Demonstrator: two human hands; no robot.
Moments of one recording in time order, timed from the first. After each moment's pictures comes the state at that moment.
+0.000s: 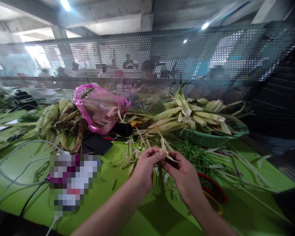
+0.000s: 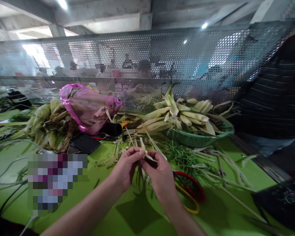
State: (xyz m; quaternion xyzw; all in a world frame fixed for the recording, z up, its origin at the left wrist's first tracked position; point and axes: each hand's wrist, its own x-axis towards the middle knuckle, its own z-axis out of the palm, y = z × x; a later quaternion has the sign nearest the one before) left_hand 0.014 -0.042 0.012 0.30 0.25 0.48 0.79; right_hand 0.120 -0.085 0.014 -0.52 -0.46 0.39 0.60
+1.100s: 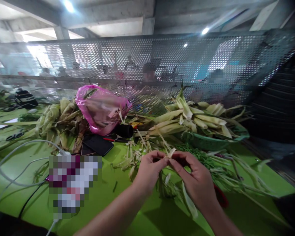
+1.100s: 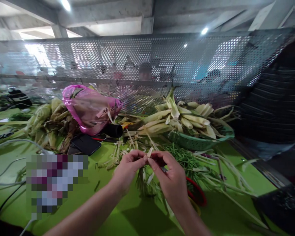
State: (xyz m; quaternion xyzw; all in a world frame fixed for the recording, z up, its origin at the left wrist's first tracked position) left_hand 0.013 -0.046 0.022 0.42 0.28 0.48 0.72; right_hand 0.142 -0.091 0.025 -0.54 -0.62 0.15 0.55
